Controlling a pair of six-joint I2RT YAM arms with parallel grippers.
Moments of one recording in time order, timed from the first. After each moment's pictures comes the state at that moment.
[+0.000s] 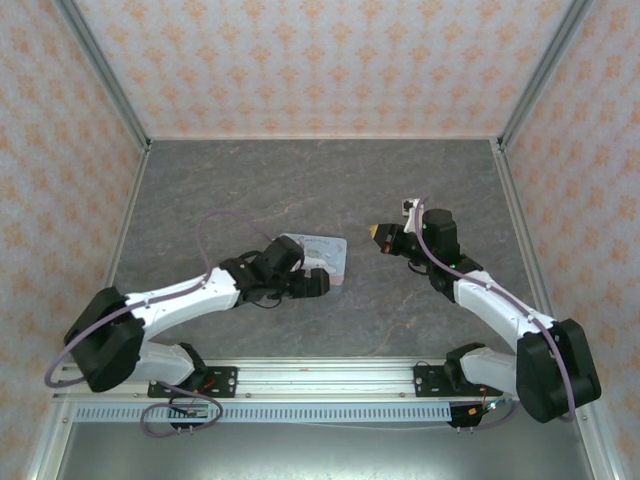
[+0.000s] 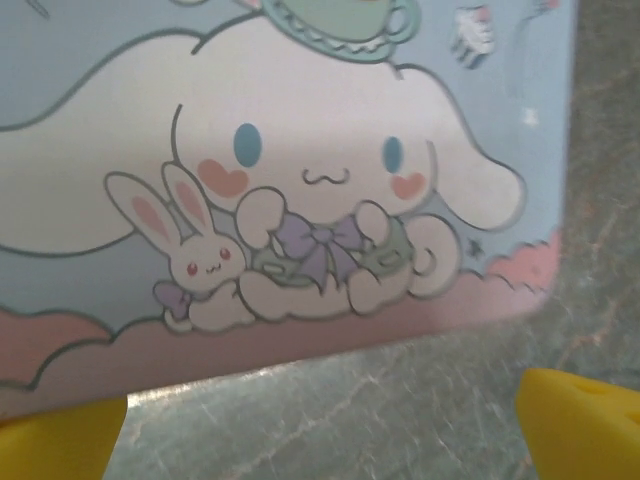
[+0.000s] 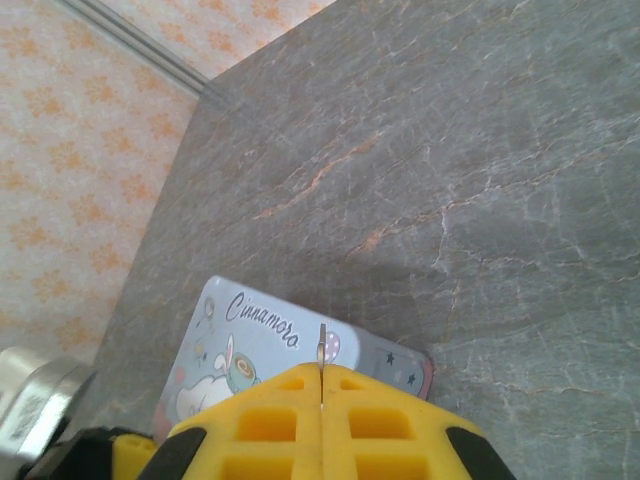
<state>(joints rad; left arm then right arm) -0.77 1.36 0.77 -0.39 0.08 -0.84 0.33 1.16 0.56 0.15 -0.44 0.63</state>
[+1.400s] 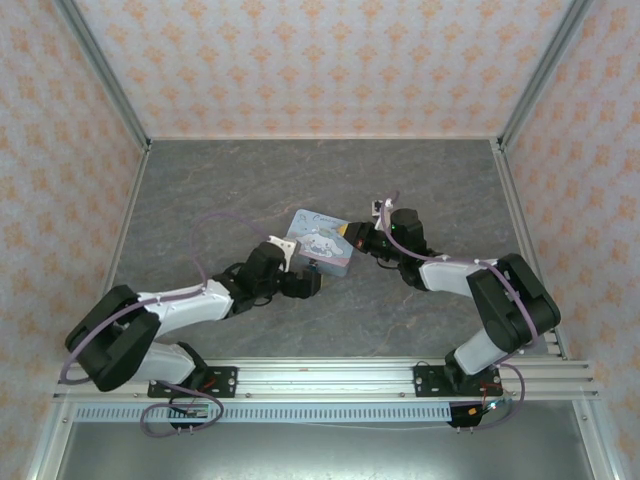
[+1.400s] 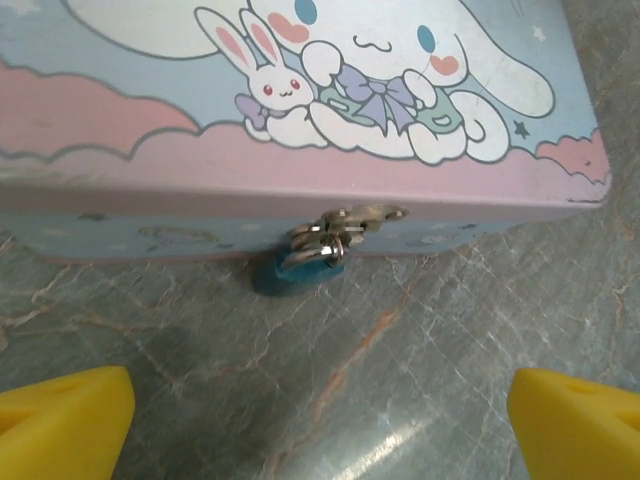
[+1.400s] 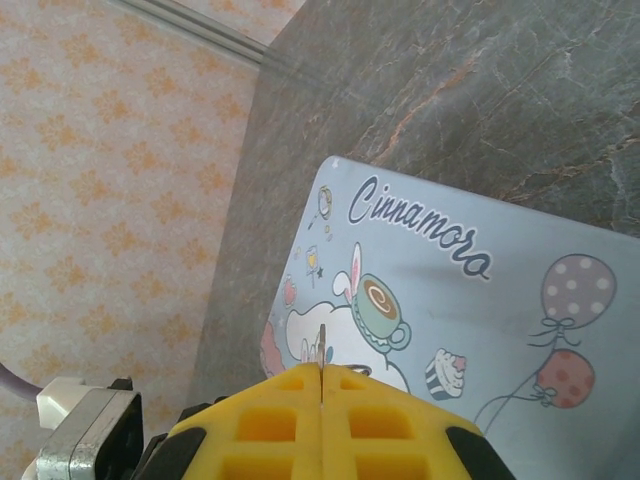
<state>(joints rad) -0.66 1.38 0.52 0.12 0.08 -0.49 0.46 1.56 0.60 0.59 -0.50 0.92</state>
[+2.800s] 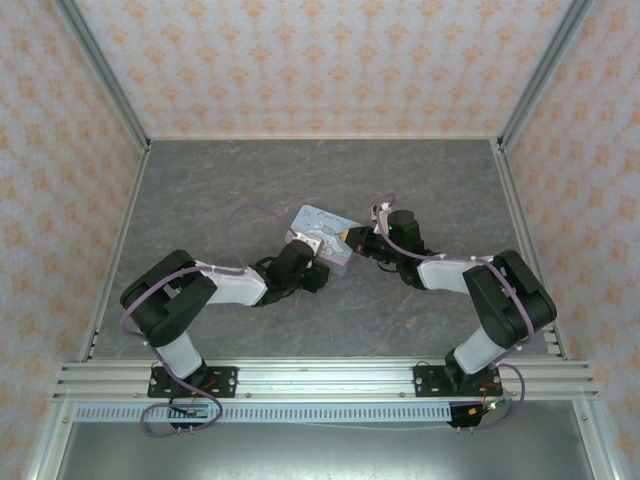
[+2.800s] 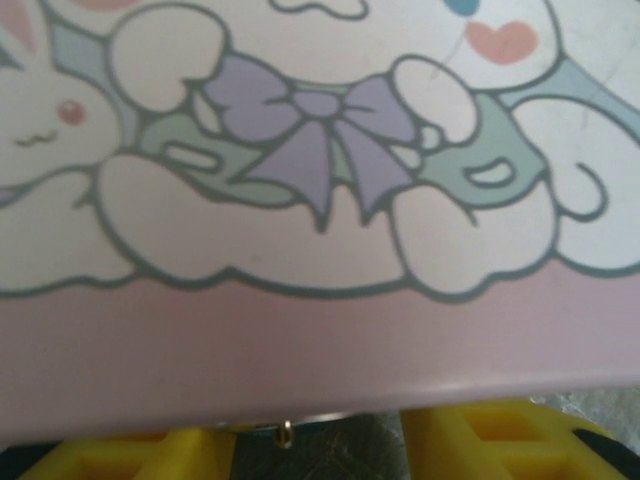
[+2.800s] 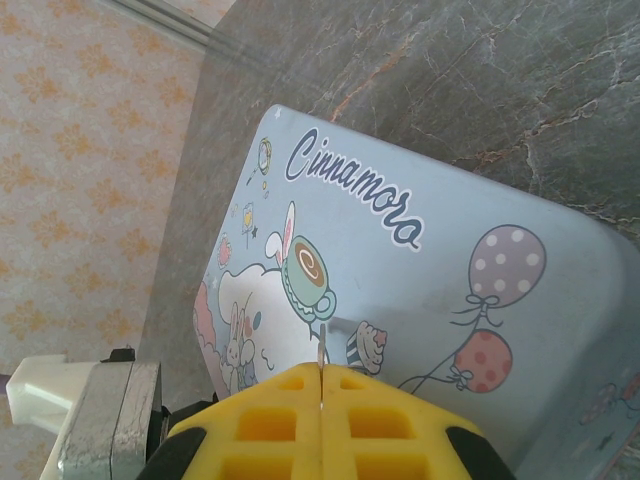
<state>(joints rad) -0.74 1.69 0.67 0.24 -0.08 -0.39 0.46 1.59 0.61 0.52 -0.46 0.84</state>
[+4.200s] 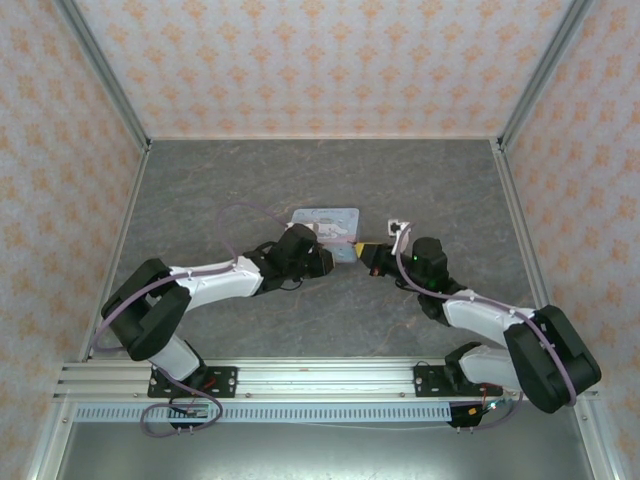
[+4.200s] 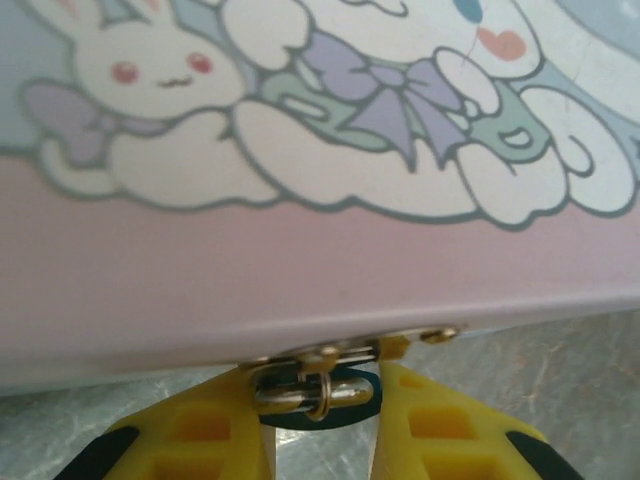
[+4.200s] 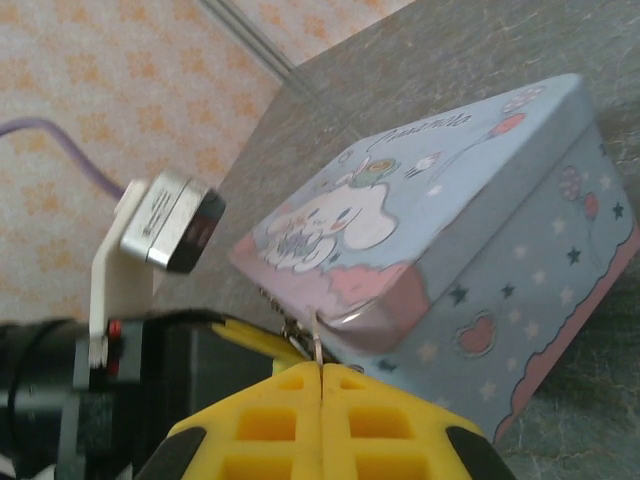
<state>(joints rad) -0.72 1.57 0.82 -0.02 0.06 -0.88 0.48 1.20 0.31 0.63 -0.43 0.64</state>
